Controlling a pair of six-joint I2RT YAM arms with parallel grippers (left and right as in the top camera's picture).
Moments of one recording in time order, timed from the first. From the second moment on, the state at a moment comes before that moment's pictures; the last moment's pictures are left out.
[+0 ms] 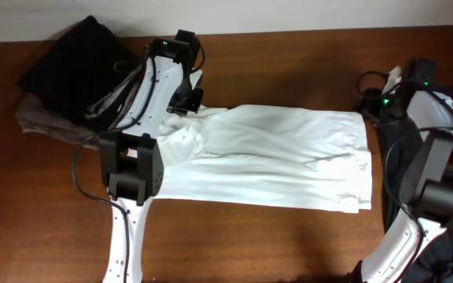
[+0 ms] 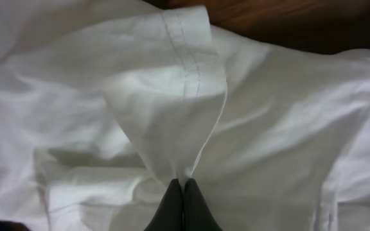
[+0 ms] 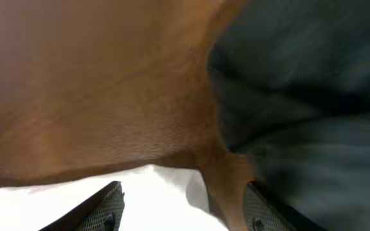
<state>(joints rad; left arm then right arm) -0.28 2.48 2.36 -1.43 -0.03 0.00 -0.35 2.15 1.53 -0.62 -0.33 0.14</state>
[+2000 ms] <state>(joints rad) -0.12 2.11 1.89 -1.34 0.03 0.01 -0.34 1.84 1.37 -1.20 -0.26 0.10</state>
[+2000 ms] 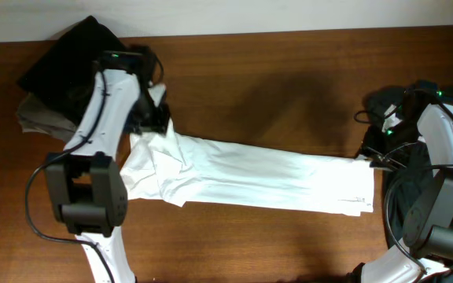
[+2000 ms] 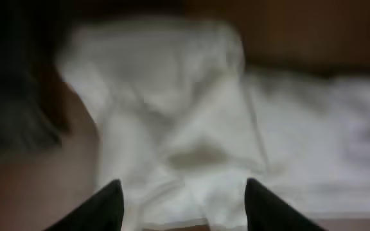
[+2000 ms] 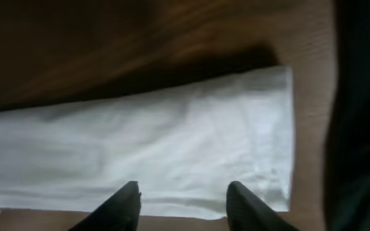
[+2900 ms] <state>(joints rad) -0.09 2.20 1.79 -1.60 0.10 0.09 -0.29 1.82 1.03 -0.71 -0.32 0.23</state>
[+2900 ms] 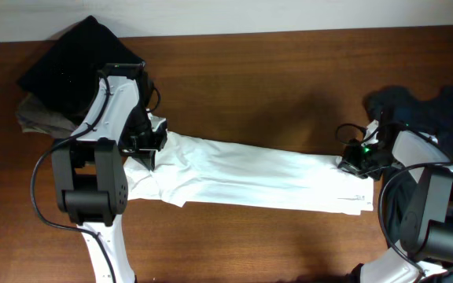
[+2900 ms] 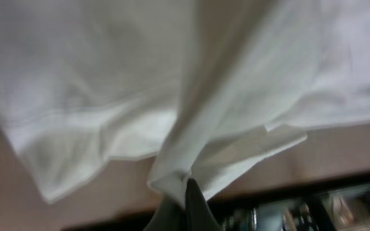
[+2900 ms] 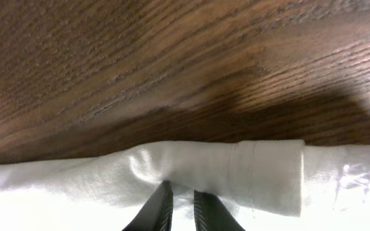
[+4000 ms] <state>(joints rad) -0.22 2.28 1.97 -1.27 -0.02 0.21 -0.29 1.81 1.01 -0.69 -0.33 0.26</state>
